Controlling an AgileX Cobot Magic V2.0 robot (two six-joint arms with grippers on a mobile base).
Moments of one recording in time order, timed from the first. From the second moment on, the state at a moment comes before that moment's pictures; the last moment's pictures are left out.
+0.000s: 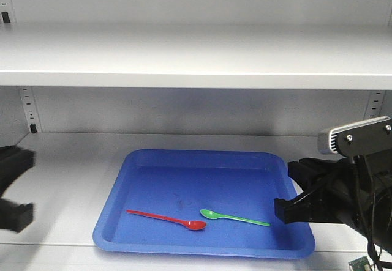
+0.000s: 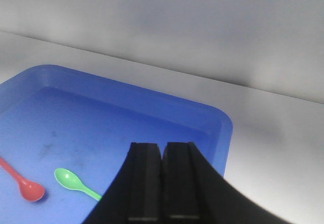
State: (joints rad) left arm -0.31 0.90 -0.76 0.15 0.08 -0.10; right arm 0.48 1.14 -0.83 1.76 -0.17 -1.78
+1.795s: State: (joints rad) left arm -0.04 -0.01 0.03 0.15 0.09 -0.21; right arm 0.48 1.17 -0.83 1.63 -0.07 -1.67
